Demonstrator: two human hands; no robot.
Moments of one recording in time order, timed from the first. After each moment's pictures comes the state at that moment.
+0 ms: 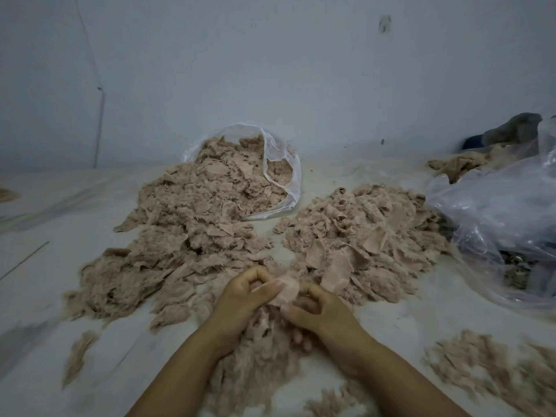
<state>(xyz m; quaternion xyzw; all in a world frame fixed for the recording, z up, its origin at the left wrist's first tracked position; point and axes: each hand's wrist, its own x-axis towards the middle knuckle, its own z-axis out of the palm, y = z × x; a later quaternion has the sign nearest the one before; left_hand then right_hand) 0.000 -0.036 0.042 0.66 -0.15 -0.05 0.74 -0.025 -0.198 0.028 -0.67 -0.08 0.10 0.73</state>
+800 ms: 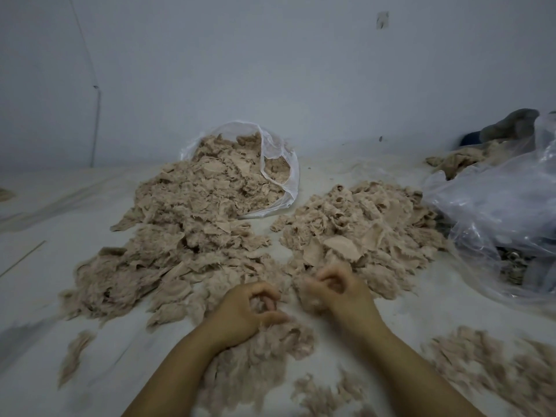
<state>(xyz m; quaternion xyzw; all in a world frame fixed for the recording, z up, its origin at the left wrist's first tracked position) 0.015 -0.025 0.023 0.85 -0.20 -0.05 0.49 -0.017 -0.221 0.031 -0.75 0.00 -0.06 0.66</state>
